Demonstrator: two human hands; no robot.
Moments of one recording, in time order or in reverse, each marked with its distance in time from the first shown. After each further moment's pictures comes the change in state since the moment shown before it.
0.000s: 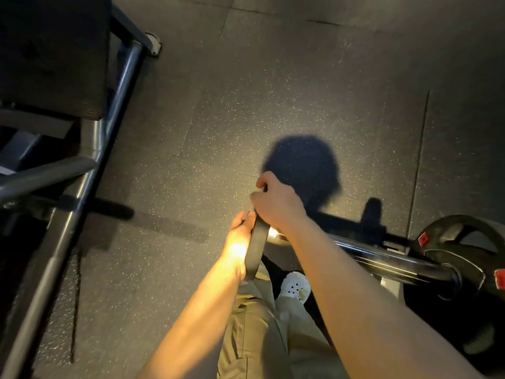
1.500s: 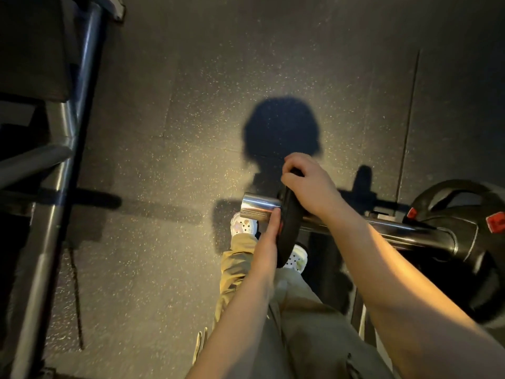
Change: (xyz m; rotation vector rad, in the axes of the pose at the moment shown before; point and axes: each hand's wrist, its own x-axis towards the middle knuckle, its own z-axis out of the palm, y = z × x) left_hand -0.052 -0.033 0.018 0.132 -0.120 -0.218; right_hand -0.001 0.050 -0.018 0.143 0.172 -0.102
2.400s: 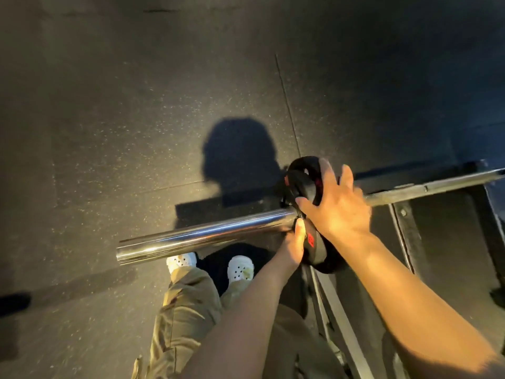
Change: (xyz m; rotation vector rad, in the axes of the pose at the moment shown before) left_hand -0.020 -0.088 0.204 0.694 -0.630 -0.002; right_hand -0.147 0.114 -0.167 -0.673 0.415 0.606
